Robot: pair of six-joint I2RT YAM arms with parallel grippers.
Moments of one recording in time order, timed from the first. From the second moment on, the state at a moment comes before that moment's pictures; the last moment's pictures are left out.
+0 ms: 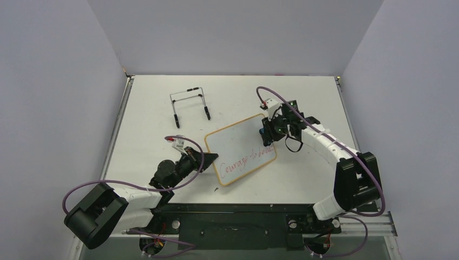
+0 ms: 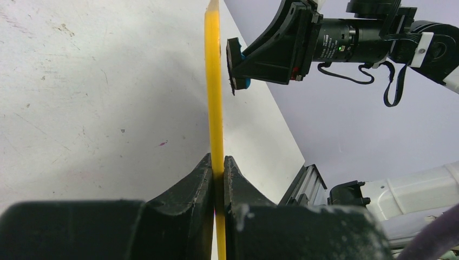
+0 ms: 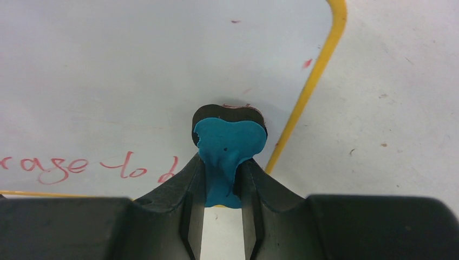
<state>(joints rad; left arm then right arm) -0.65 1.17 0.08 1.11 0.13 -0.91 0.33 1.51 1.03 -0.42 -0.33 -0.19</state>
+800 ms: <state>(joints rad) -0.65 1.17 0.08 1.11 0.16 -0.91 0.28 1.52 1.03 -0.42 -0.33 -0.19</state>
